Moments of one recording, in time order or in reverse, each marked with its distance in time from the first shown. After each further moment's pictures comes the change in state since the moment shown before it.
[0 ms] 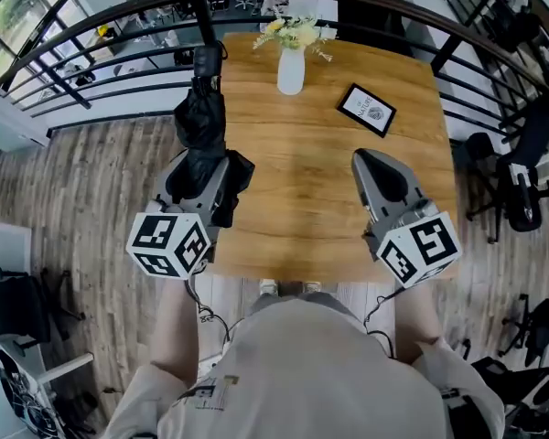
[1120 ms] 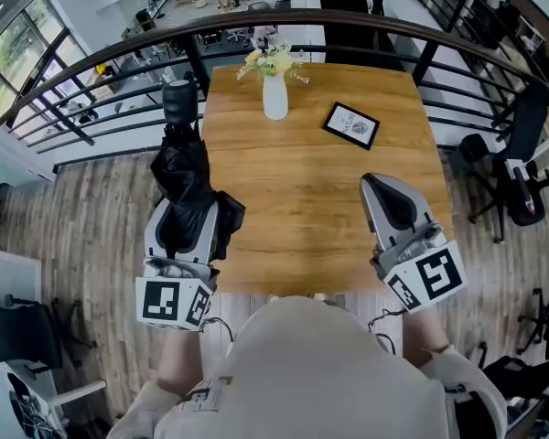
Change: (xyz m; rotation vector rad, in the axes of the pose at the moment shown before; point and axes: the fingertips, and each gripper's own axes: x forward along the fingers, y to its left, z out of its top) left arm -0.070 -0.067 0.053 0.237 -0.222 0.044; right arm -0.087 -0.003 0.045 -0.118 -0.119 -0.048
